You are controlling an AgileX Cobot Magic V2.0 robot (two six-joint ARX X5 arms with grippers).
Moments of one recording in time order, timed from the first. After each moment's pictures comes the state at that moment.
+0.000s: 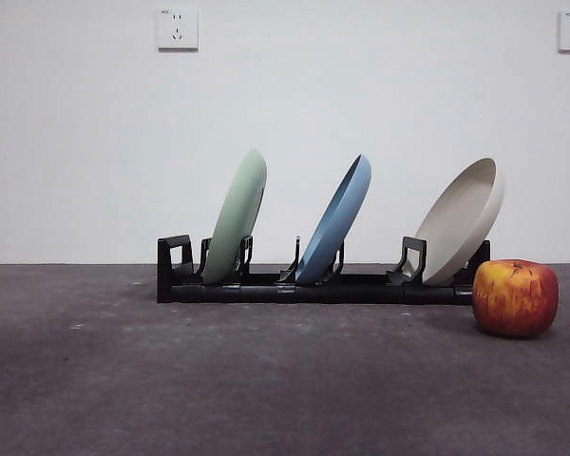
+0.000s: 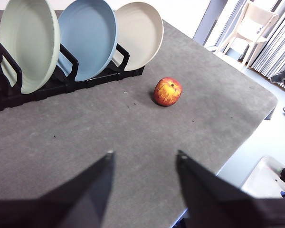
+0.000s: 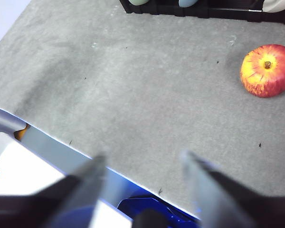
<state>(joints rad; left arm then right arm) -0.04 0.45 0.69 -0.71 0.76 0.02 0.07 0.60 0.88 -1.07 -0.57 -0.06</state>
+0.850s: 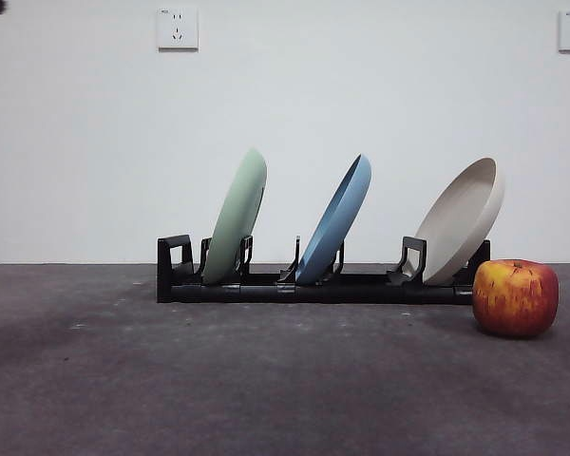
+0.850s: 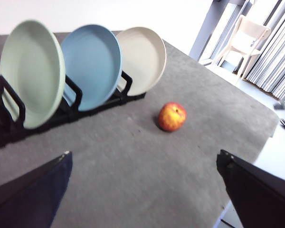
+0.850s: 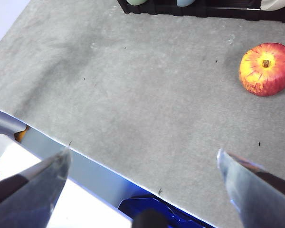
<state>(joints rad) -0.09 0.68 0.75 -0.45 0.74 -0.05 0.07 0.60 0.88 -1.07 -0.57 -0.06</state>
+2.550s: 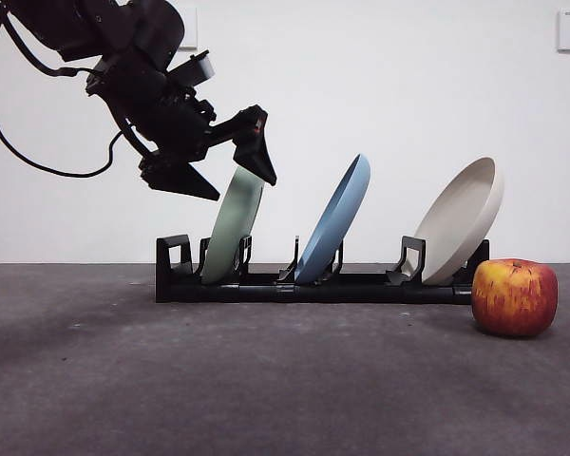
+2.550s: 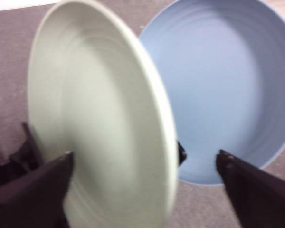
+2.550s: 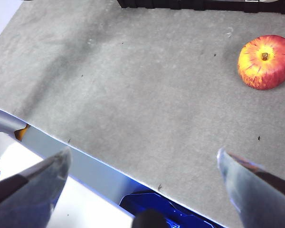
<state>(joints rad) -0.38 1.88 1.38 -0.03 0.24 -0.05 0.07 0.61 0.88 -1.08 -0.57 -0.06</state>
